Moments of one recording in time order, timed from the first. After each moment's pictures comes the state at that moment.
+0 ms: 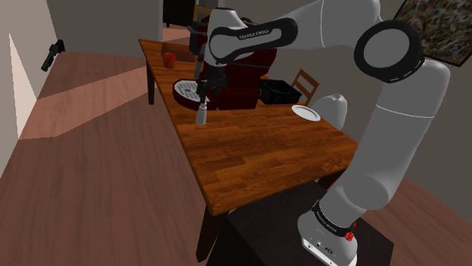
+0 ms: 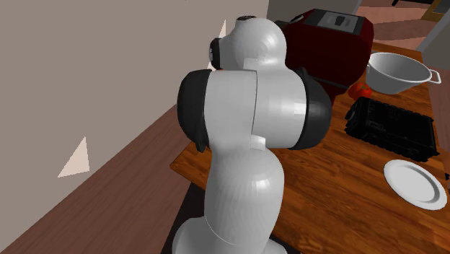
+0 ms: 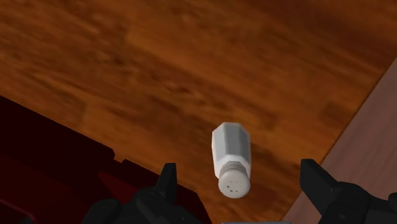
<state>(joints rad) 0.03 0.26 0.16 -1.79 -0.13 2.07 0.02</state>
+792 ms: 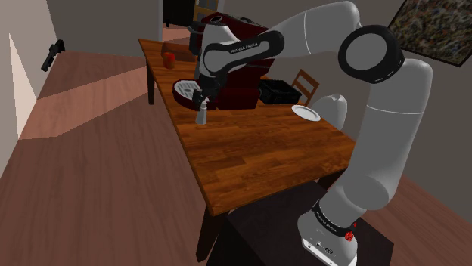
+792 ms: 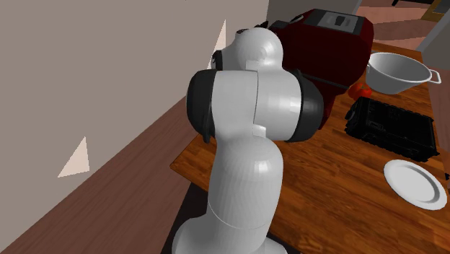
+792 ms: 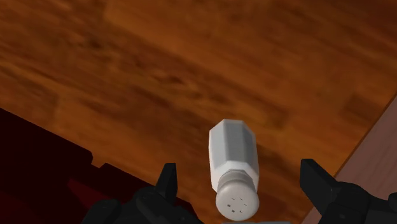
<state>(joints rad) 0.03 0.35 0.15 -1.78 -0.15 2.15 0.04</state>
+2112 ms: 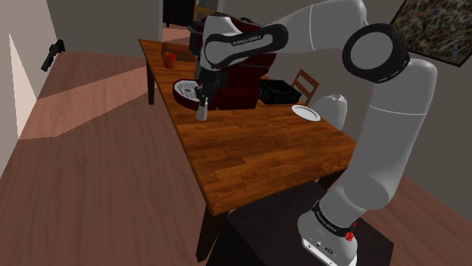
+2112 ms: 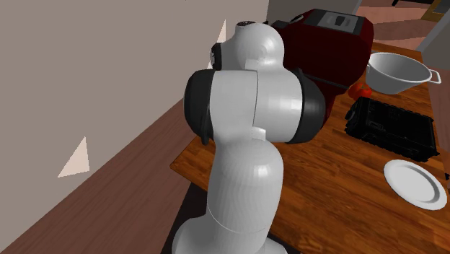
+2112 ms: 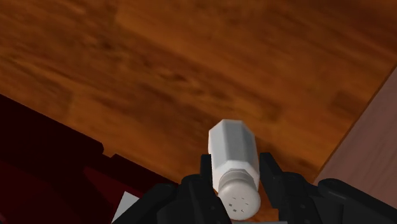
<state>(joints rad) 0.03 0.33 0.16 -1.75 -0.14 2.10 0.03</state>
